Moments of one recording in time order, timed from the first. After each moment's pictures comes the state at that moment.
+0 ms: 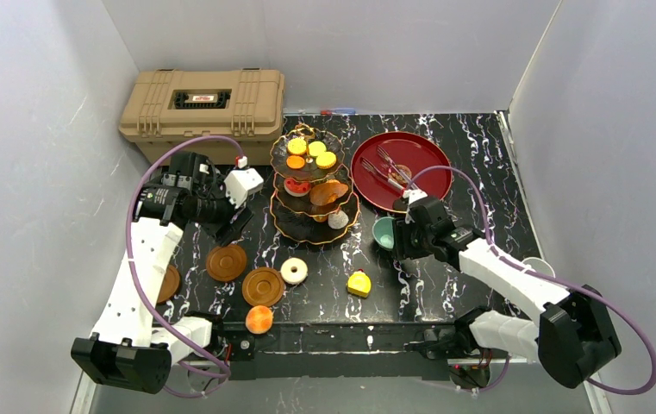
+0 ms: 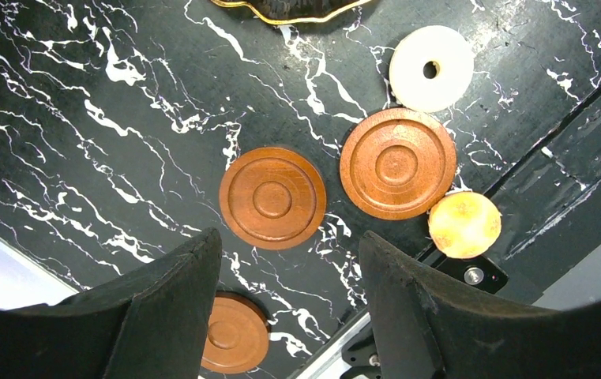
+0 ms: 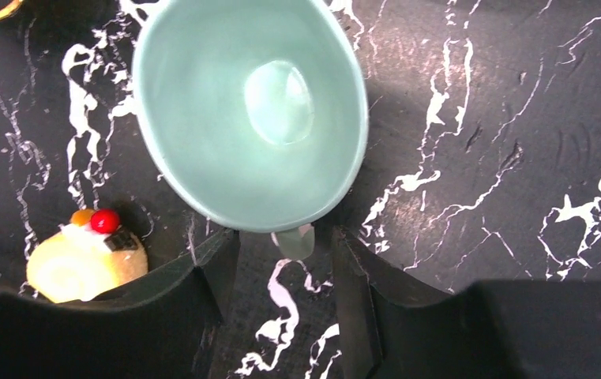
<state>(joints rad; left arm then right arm) -0.17 1.10 1.28 -1.25 0.32 0.68 0.57 1.12 0.64 -0.46 -0.01 0.29</state>
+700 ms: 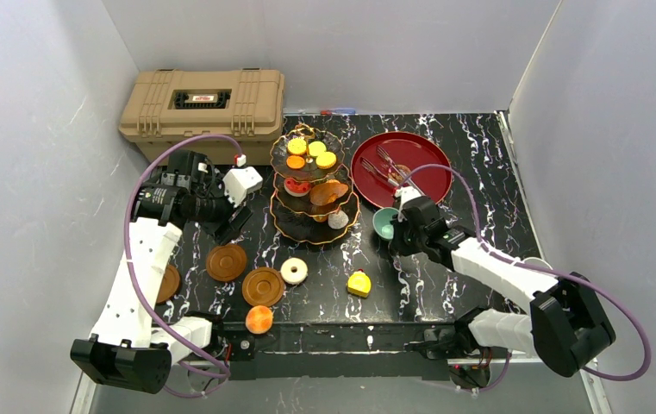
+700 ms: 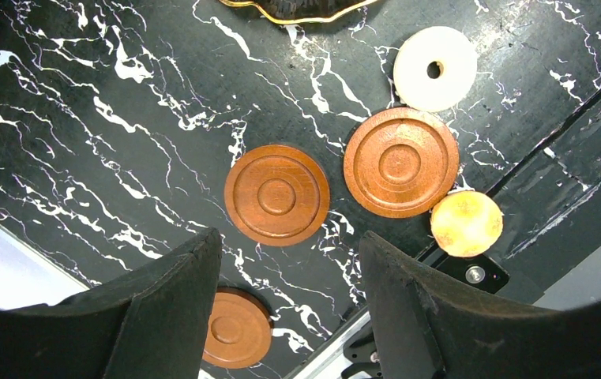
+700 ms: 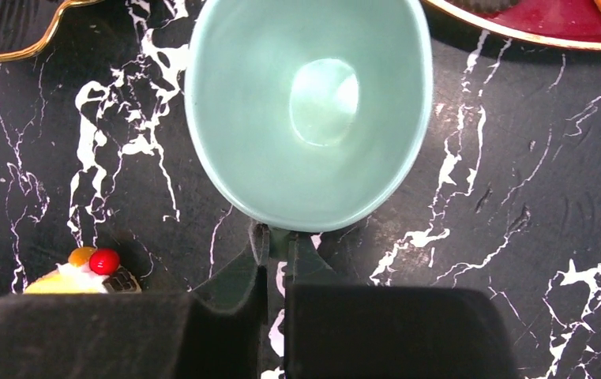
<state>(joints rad) -0.16 1.10 1.30 -1.27 0.31 0.68 0.59 1.18 0.60 -0.27 0.02 0.25</state>
